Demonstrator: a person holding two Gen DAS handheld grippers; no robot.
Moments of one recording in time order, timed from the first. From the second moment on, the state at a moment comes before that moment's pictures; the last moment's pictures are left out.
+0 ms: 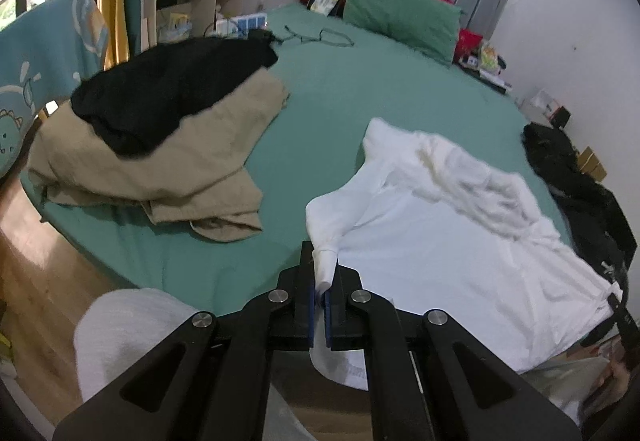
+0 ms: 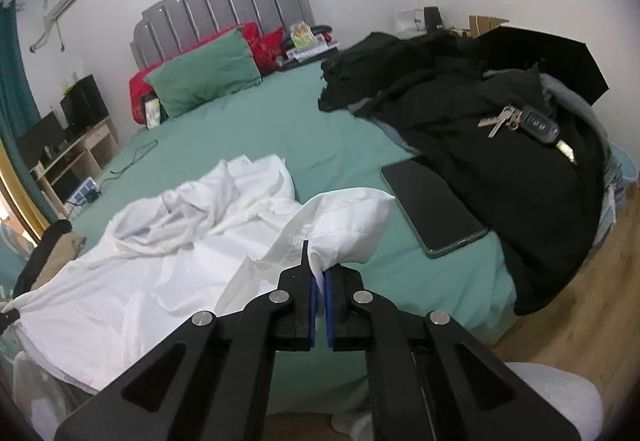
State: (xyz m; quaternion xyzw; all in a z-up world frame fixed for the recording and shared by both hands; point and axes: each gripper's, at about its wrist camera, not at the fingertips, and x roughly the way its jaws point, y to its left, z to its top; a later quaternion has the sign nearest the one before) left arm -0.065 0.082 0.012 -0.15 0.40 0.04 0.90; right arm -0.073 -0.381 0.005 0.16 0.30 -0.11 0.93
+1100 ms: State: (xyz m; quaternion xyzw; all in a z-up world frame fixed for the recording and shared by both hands) left arm 0.055 0.096 0.055 -0.18 0.34 0.05 0.92; right arm 0.045 -0.393 0.049 0.06 0.25 -0.11 0.96
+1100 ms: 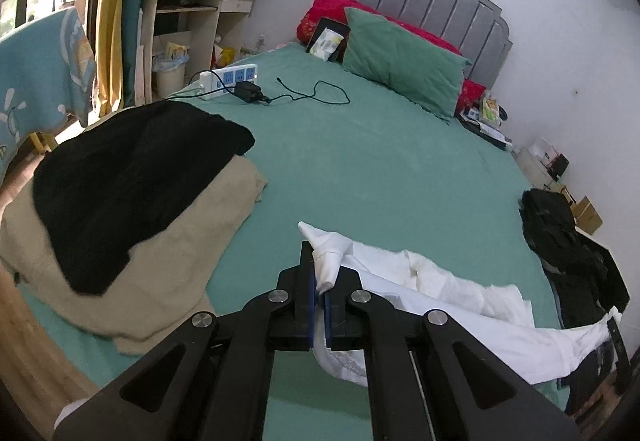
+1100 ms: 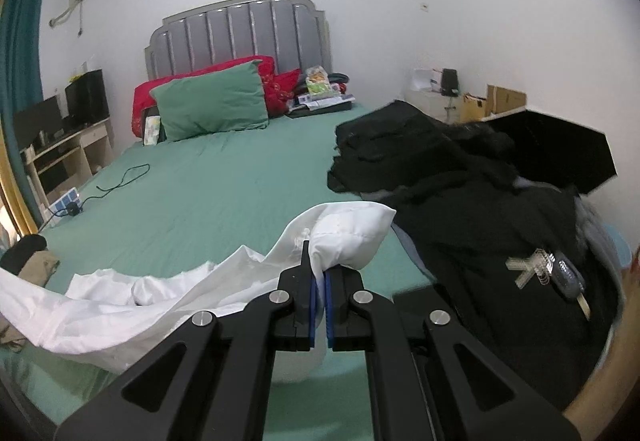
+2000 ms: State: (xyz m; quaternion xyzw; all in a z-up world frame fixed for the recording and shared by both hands) left arm 0.237 0.093 -0.066 -0.19 0.44 0.08 0.87; right arm 0.222 -0.421 -0.065 0.07 0.41 -0.14 0.90
